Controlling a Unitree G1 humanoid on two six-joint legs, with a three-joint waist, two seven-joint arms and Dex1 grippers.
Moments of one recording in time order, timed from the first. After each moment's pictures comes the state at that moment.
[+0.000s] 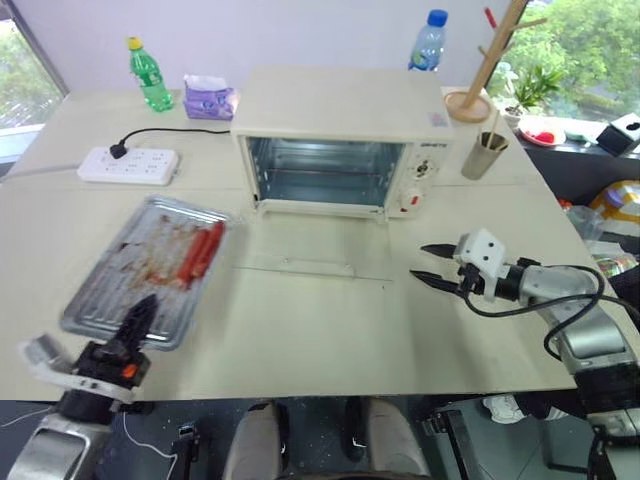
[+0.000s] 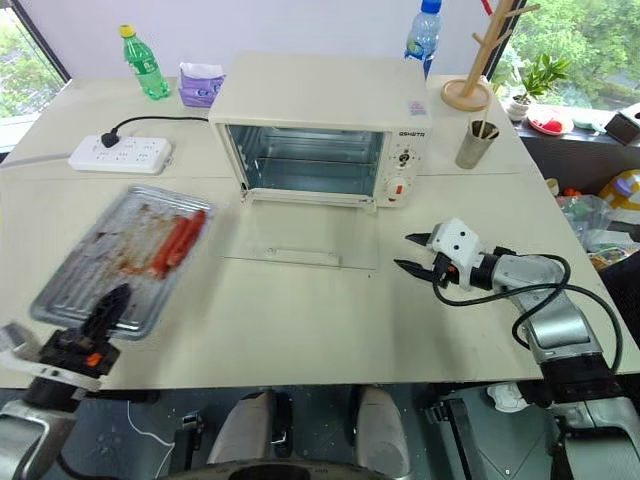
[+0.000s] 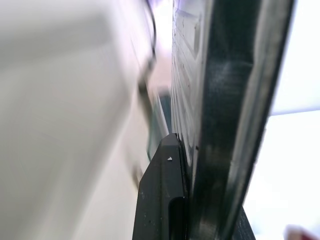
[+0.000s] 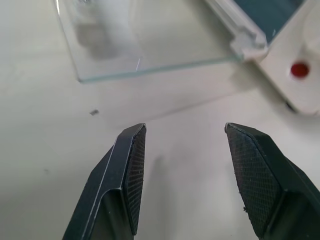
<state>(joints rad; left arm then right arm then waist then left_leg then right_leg) 0.51 0.20 0.70 -0.56 -1.95 0.64 0.06 -0.30 -0.75 0.04 0.15 0.23 0.03 0.94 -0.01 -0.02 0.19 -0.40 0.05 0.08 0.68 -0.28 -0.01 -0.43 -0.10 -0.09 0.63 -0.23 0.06</state>
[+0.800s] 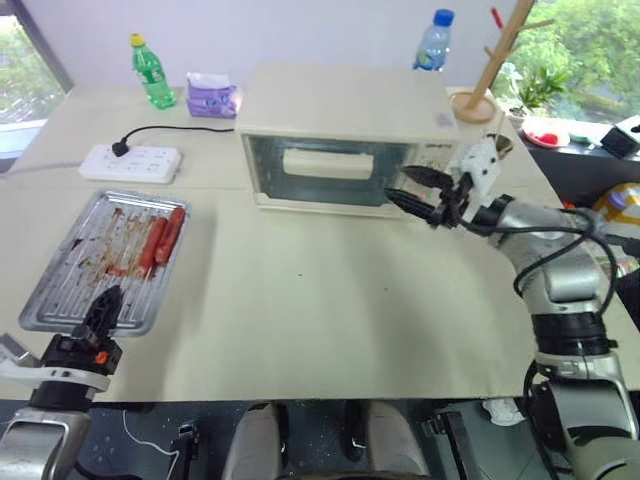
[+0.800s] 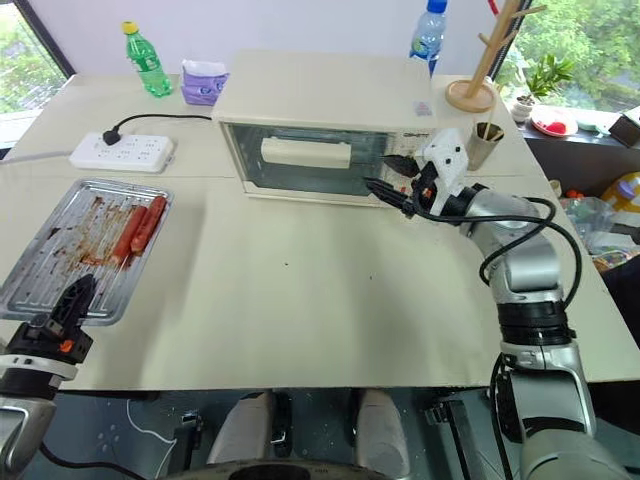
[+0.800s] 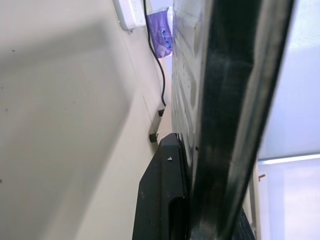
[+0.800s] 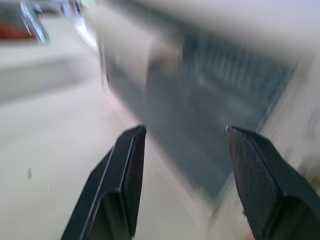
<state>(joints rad) 0.43 0.25 0.71 -0.54 -1.95 0.60 0.13 -0.50 -0.59 -0.06 -0.06 0.37 0.37 0.86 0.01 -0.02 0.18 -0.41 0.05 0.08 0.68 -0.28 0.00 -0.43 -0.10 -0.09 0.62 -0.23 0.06</state>
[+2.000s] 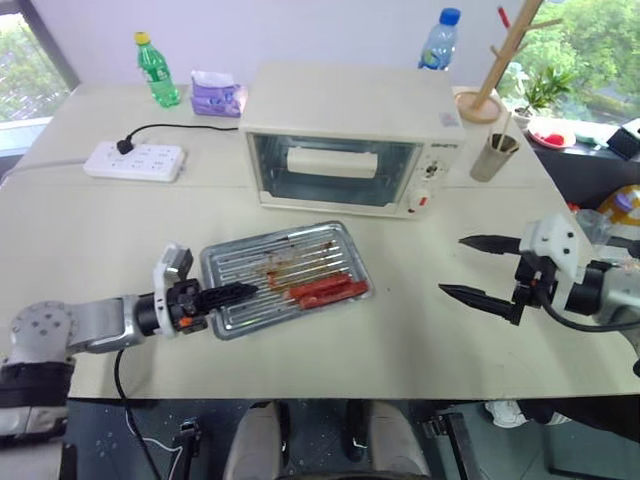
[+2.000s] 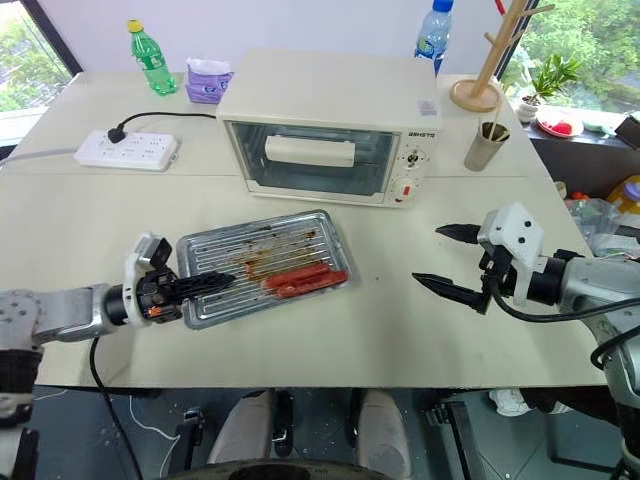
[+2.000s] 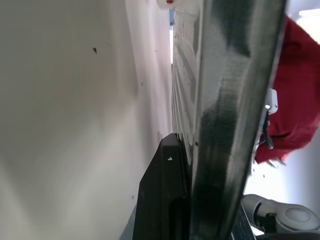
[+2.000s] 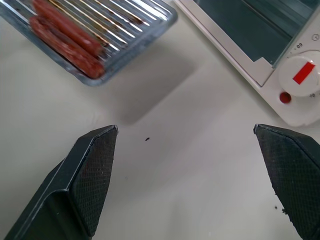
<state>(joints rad) -0.35 0.76 0.12 0.27 -1.66 1.41 -0.48 0.00 -0.92 -0.38 -0.44 0.53 0.56 1.02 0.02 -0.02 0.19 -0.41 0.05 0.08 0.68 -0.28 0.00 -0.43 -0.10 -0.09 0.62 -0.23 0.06</state>
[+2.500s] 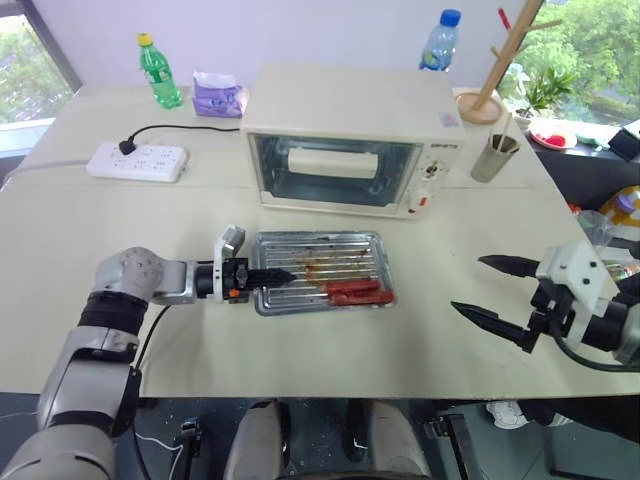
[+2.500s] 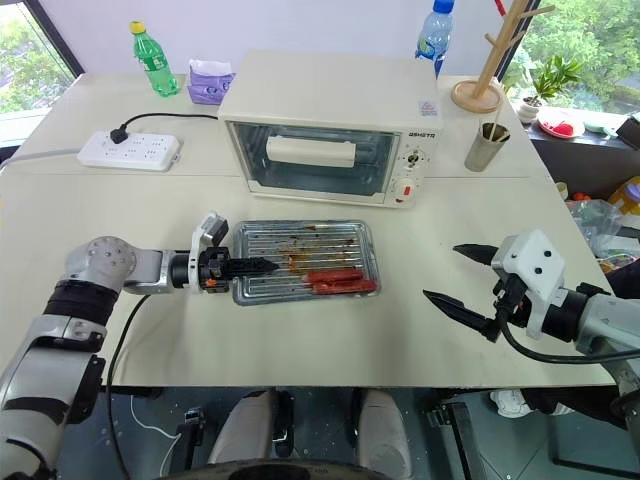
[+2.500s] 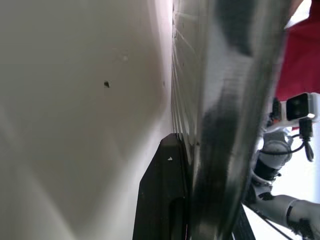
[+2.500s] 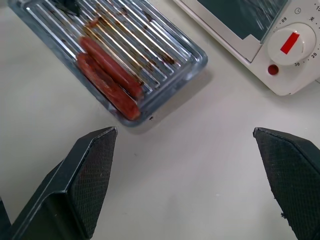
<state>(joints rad) -0.72 0.60 -0.14 0.56 -1.03 1.34 -0.94 0.22 -0.88 -0.52 -0.63 0.56 0.60 0.90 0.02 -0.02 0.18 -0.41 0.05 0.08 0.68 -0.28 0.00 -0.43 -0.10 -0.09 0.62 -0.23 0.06</state>
